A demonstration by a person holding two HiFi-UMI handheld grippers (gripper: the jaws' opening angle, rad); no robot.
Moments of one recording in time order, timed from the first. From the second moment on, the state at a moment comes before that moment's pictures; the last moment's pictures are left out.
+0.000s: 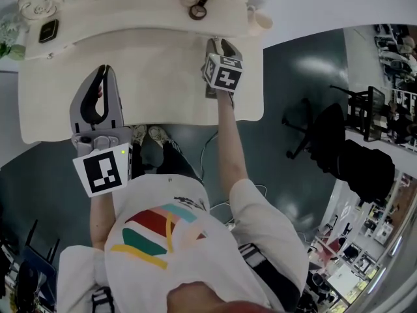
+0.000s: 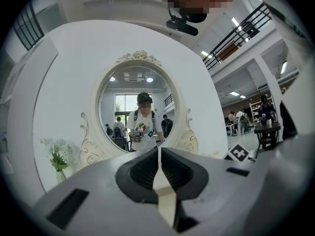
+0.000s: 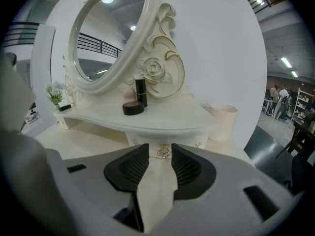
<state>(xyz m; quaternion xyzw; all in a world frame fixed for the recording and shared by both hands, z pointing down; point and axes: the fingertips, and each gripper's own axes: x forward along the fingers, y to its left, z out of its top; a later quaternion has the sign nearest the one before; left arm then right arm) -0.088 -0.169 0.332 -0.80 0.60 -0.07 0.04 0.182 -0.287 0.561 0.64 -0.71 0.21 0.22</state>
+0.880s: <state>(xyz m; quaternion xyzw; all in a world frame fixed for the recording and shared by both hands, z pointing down) -0.094 -0.176 0.339 -0.79 0.60 -0.09 0.04 0.189 -0.301 0.591 0.64 -0.69 0.23 0.26</state>
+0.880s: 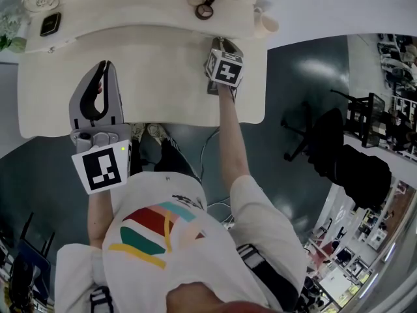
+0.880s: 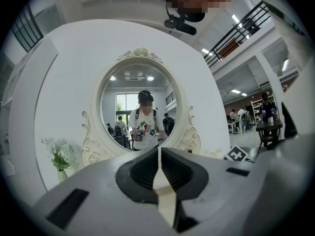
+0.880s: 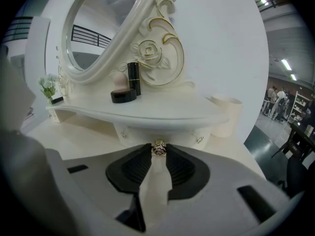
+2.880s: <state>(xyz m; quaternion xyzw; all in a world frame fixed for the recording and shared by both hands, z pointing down) -0.094 -0.142 0.331 -0.79 0.60 -0.08 0.04 0.185 -0.255 0.590 0.63 -0.69 0.22 0.28</state>
